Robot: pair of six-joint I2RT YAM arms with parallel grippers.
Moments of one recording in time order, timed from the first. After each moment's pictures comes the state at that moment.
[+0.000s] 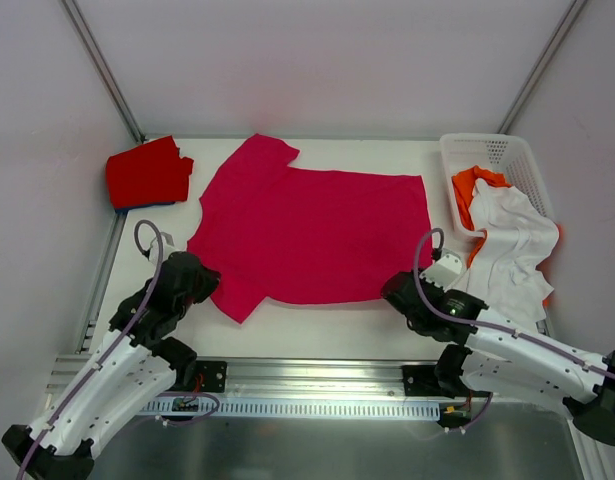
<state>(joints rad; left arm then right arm) -0.52 0.52 0.58 -0.78 -0.35 -1.08 1.01 0.79 0.59 -0.90 0.78 1.30</state>
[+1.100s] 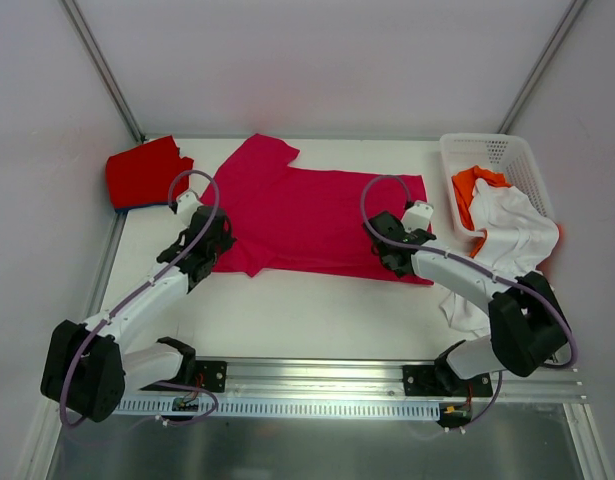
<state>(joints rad) -0.39 1.13 0.66 -0.23 -0.42 -0.82 0.63 1.43 0.88 -0.63 0.77 0.87</state>
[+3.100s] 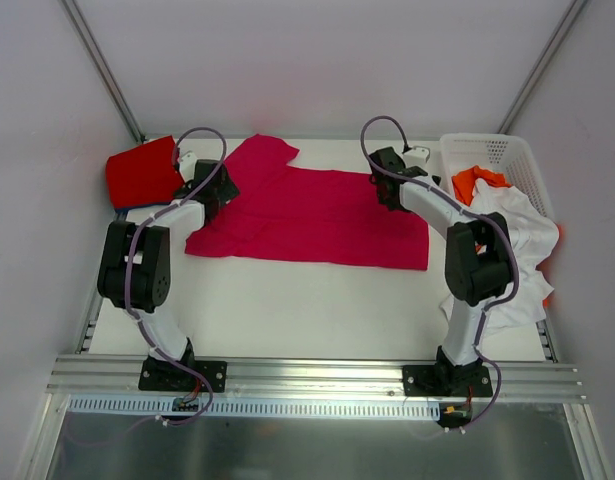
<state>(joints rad) -0.16 1.77 1.07 -0.05 -0.39 -0.67 0.39 1.93 1.48 -0.67 0.79 0.60</state>
